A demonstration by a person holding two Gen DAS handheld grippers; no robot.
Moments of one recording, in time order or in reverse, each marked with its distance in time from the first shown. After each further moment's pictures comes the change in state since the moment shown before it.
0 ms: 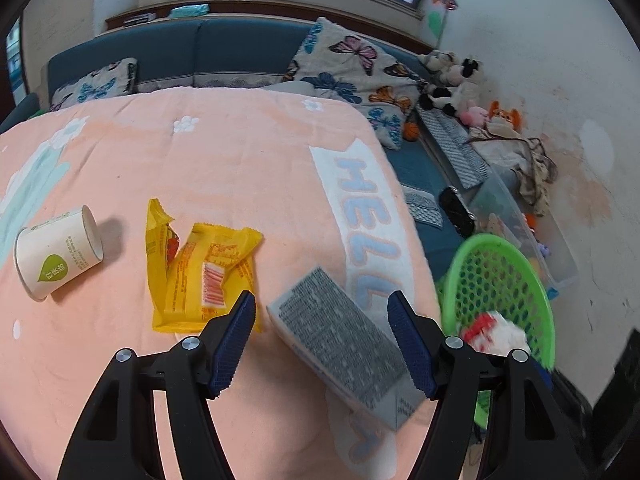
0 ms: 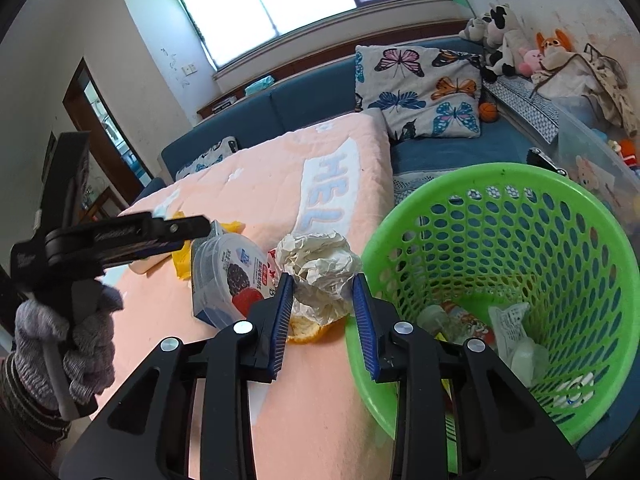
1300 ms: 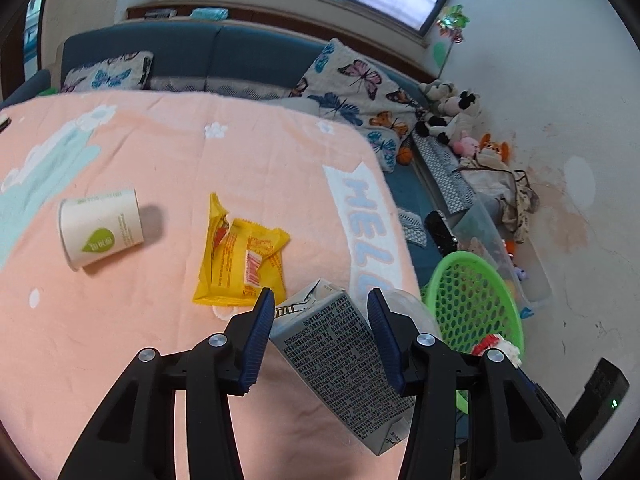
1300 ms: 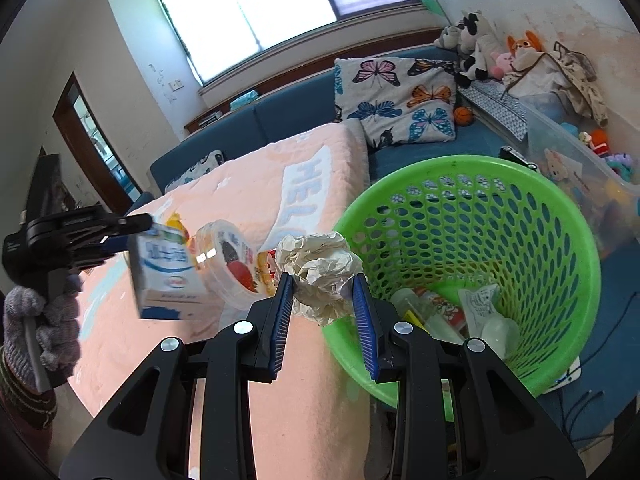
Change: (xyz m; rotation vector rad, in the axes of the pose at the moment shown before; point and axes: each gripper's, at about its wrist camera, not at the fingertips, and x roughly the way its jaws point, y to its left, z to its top) left arm -0.063 0.035 -0.016 -0.070 -0.064 -0.085; right arm -0.047 -0.012 -0.022 0.041 -0.050 -0.067
